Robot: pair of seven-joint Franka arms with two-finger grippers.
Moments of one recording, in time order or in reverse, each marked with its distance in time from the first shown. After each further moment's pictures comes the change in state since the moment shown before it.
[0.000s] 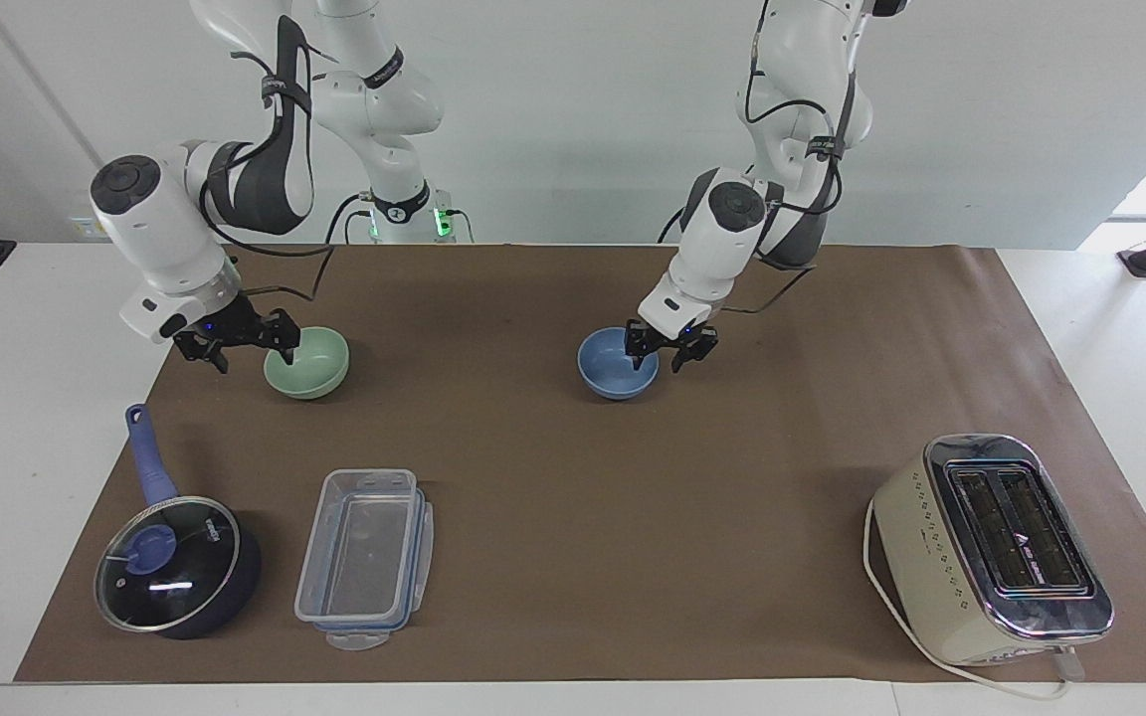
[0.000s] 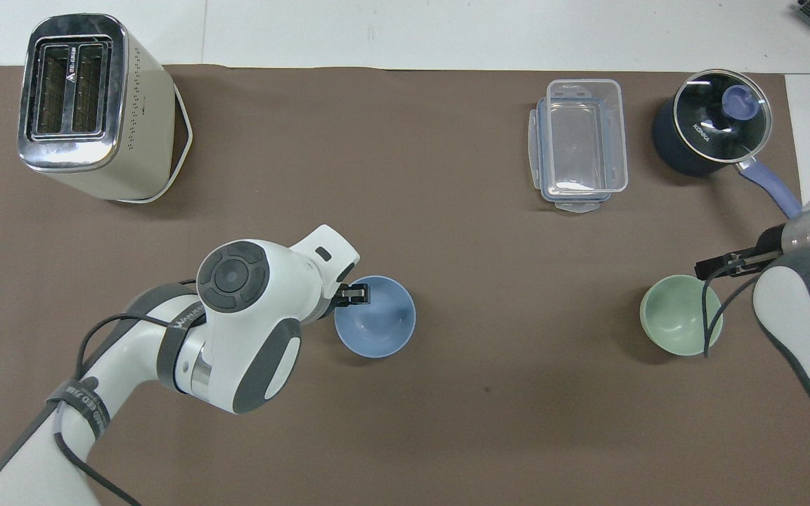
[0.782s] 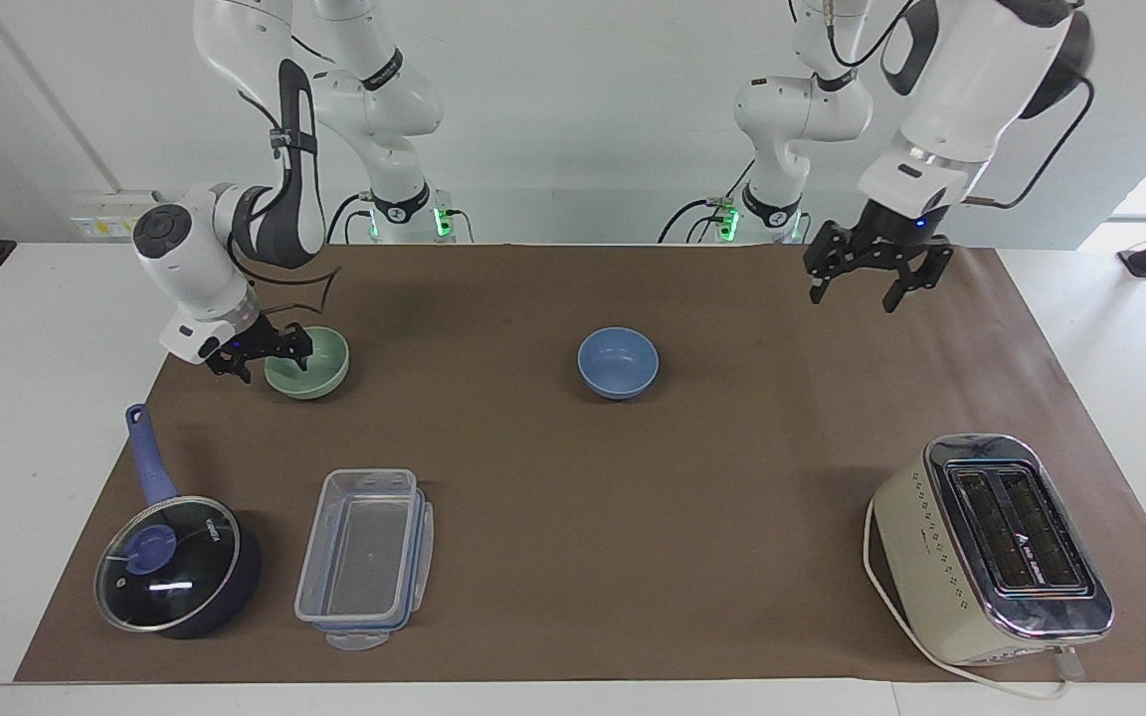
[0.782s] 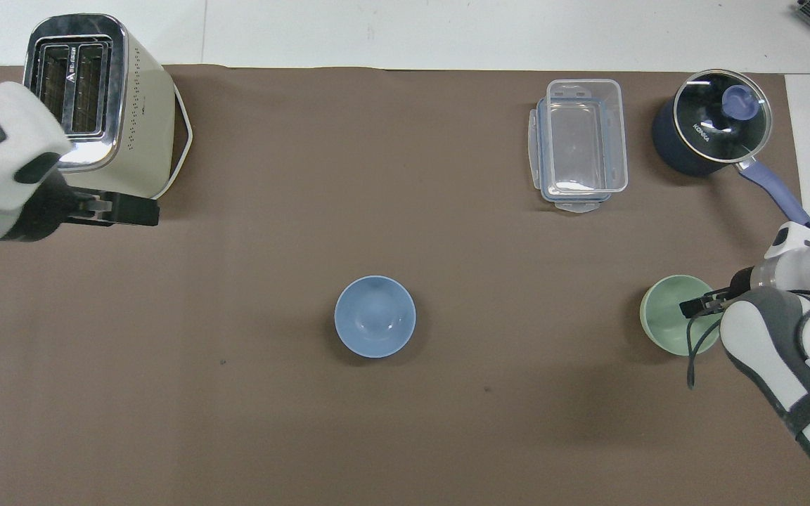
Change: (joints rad) left arm 0.364 -0.182 0.022 0.411 0.118 -0.555 0.390; right arm -0.053 0.033 0.000 -0.181 0.000 0.180 -0.113
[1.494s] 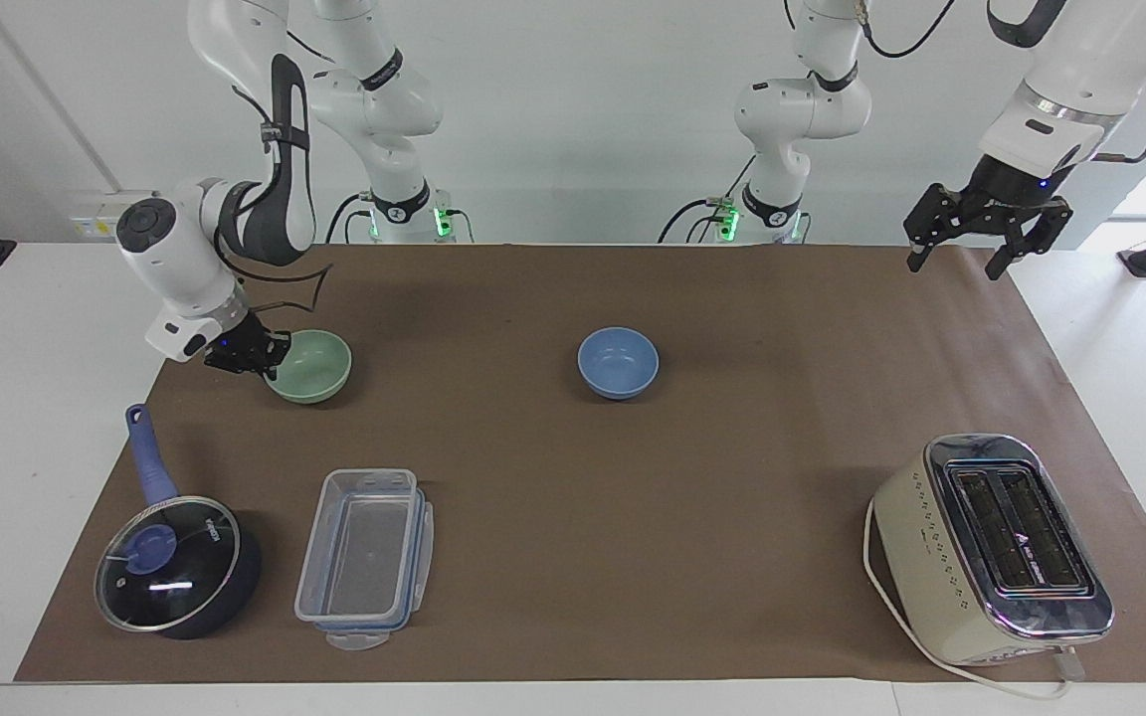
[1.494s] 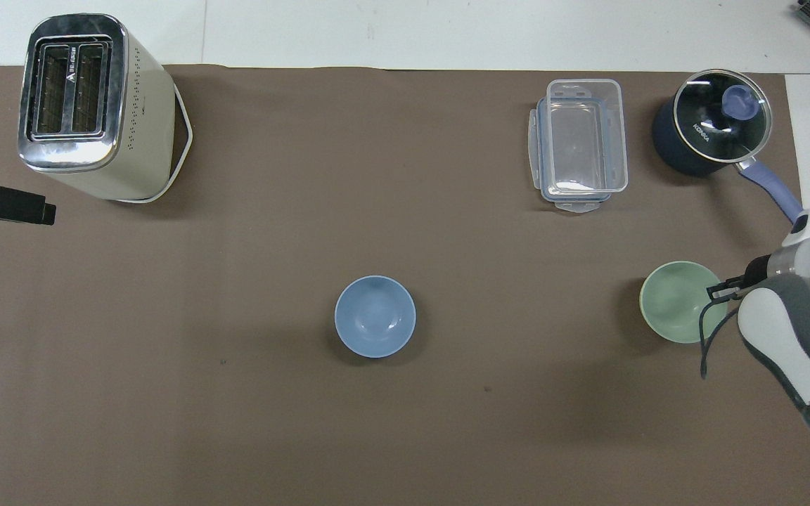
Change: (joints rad) left arm 0.111 0.036 0.003 0.145 0.027 -0.167 0.131; right arm -0.014 -0.010 0.014 0.093 0.016 -0.076 -0.005
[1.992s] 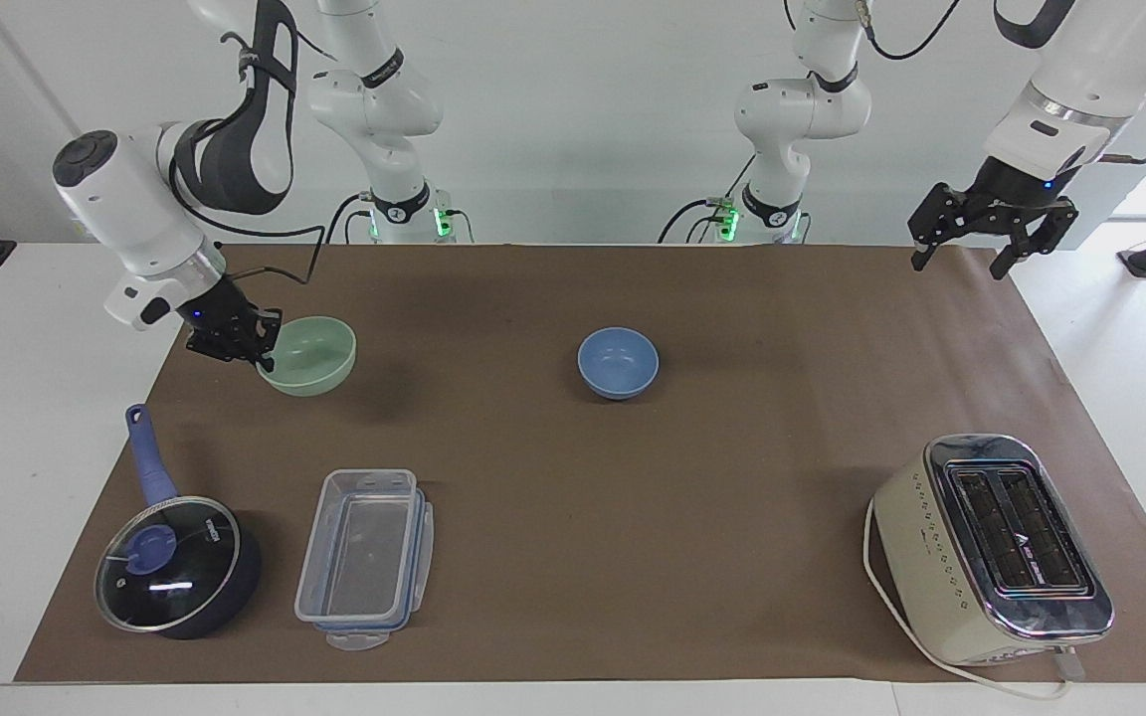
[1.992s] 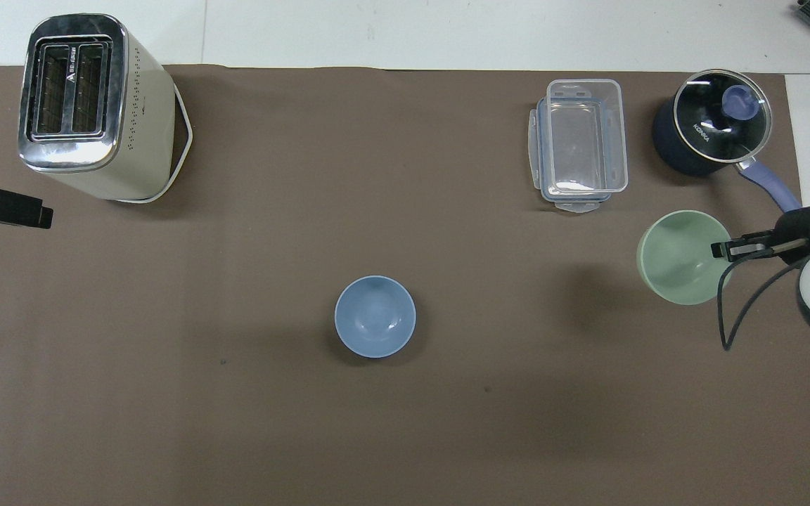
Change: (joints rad) left arm 0.005 0.008 -0.001 0.015 0.002 -0.040 0.007; right arm 0.004 -0.056 0.066 0.203 0.178 -0.186 0.068
